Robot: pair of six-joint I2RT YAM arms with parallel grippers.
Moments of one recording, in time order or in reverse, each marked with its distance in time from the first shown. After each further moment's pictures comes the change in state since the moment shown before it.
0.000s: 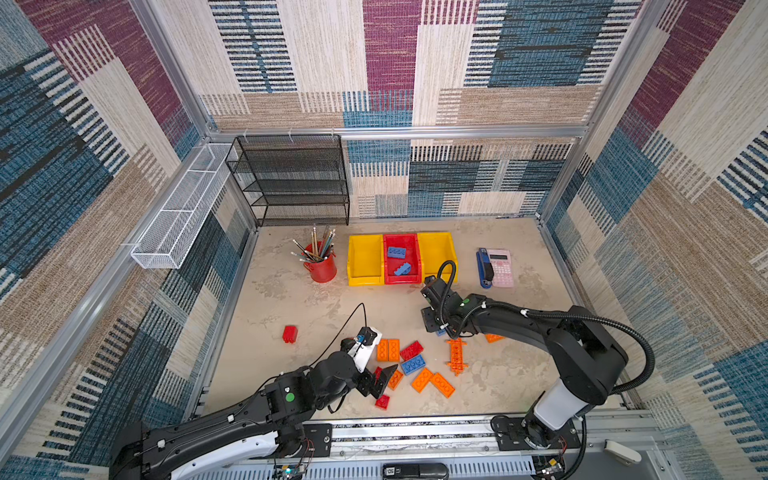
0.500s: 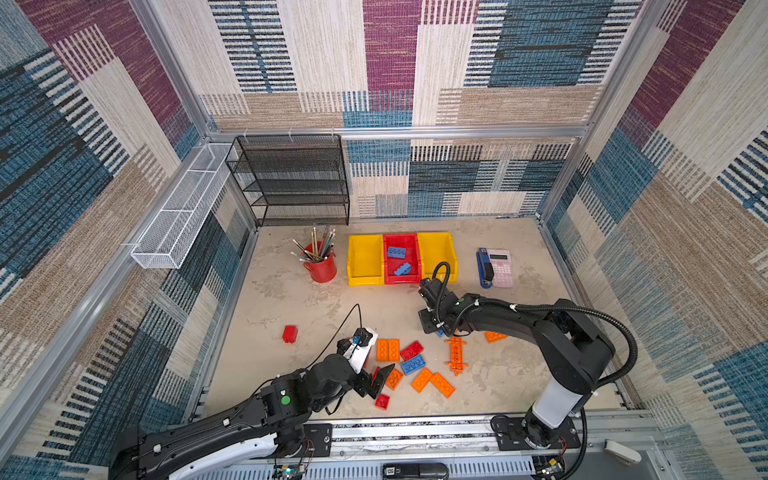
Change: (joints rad) left arm 0.000 -0.046 -0.024 -0.008 -0.022 -0.005; right arm -0.004 0.057 -0.005 0.027 -0.062 -0.035
